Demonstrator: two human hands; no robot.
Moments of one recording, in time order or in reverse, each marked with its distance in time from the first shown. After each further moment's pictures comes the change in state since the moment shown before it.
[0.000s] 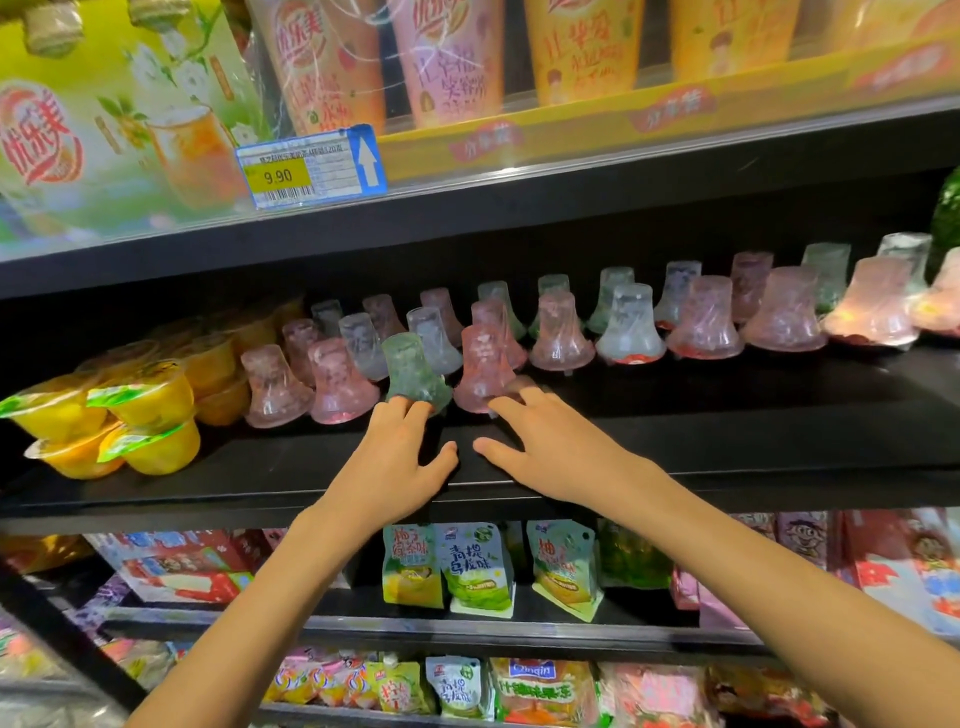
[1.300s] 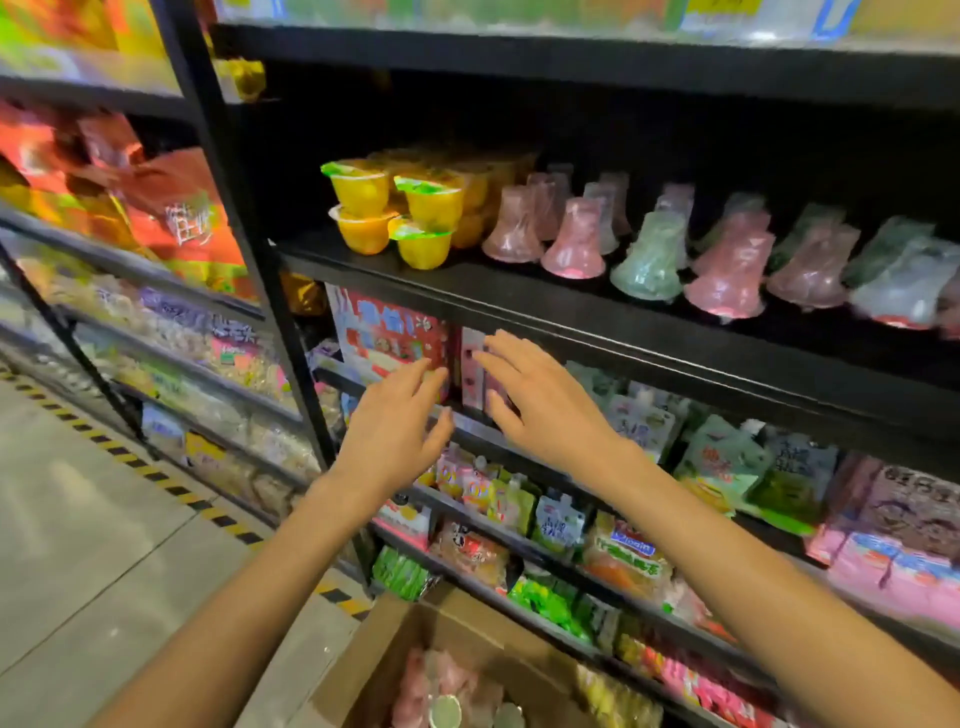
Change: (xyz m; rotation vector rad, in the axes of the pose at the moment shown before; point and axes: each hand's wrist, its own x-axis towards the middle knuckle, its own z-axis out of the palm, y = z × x) left_hand -0.233 -0.115 -0.043 0.293 0.052 -0.293; right_hand -0.005 -0.192 0.126 0.013 0.023 -0.538
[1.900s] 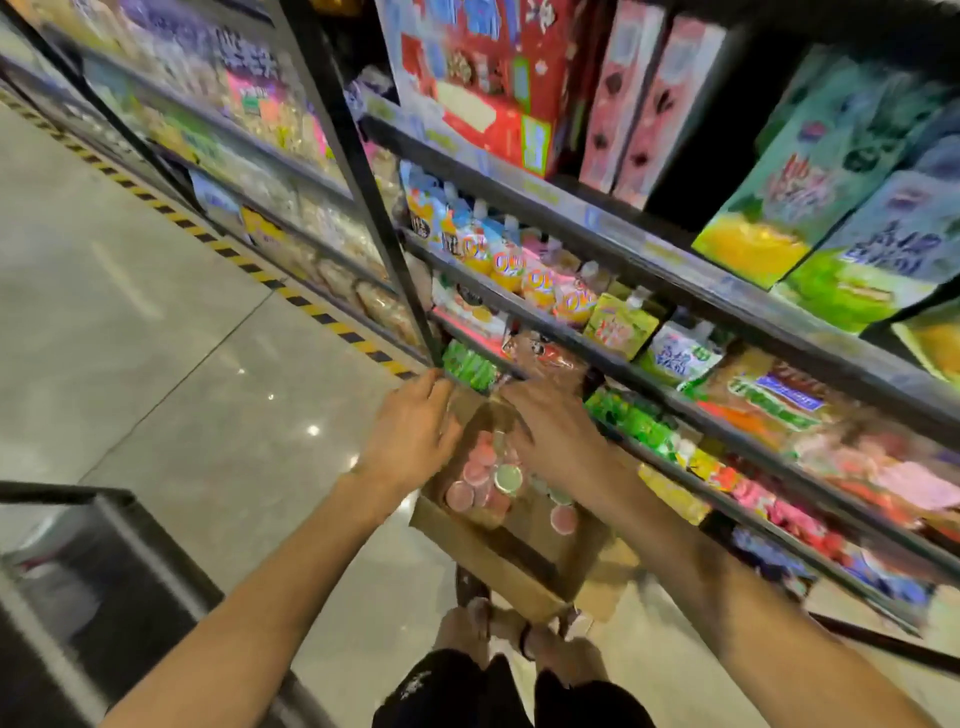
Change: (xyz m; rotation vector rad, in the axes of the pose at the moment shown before) left_hand -0.176 -0.064 0.153 -0.115 -0.501 -0.281; right_hand -0.111 -0.077 0.245 0.380 -0.479 0.241
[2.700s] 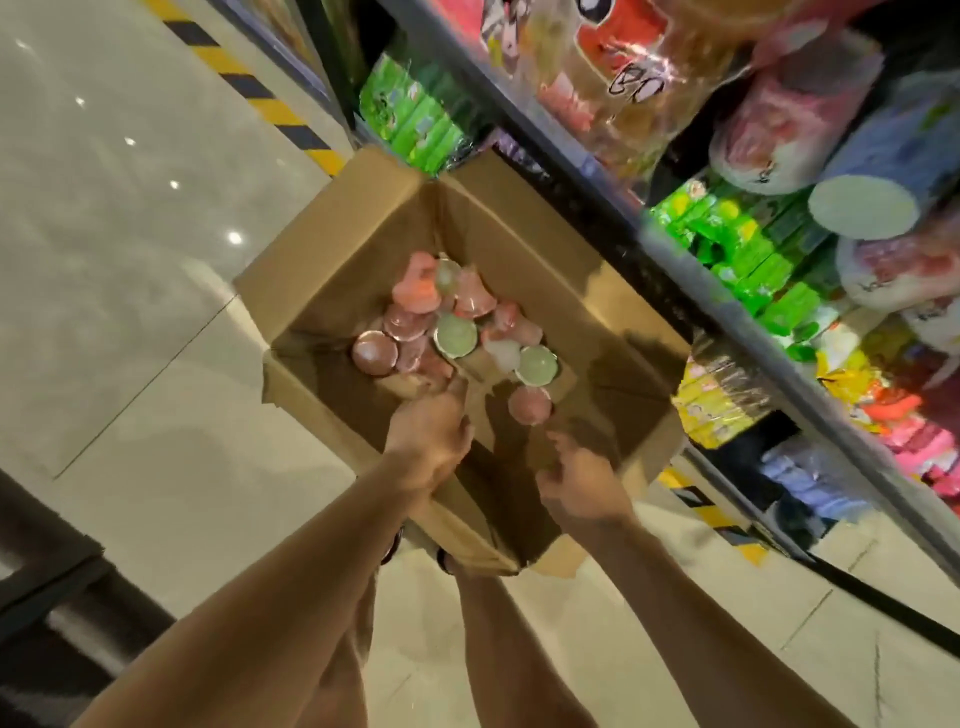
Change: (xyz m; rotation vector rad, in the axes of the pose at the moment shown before) left_hand 0.010 0.002 0.512 -0.311 -0.584 -0.348; right_hand -0.092 0.246 0.375 0.157 -0.630 0.723
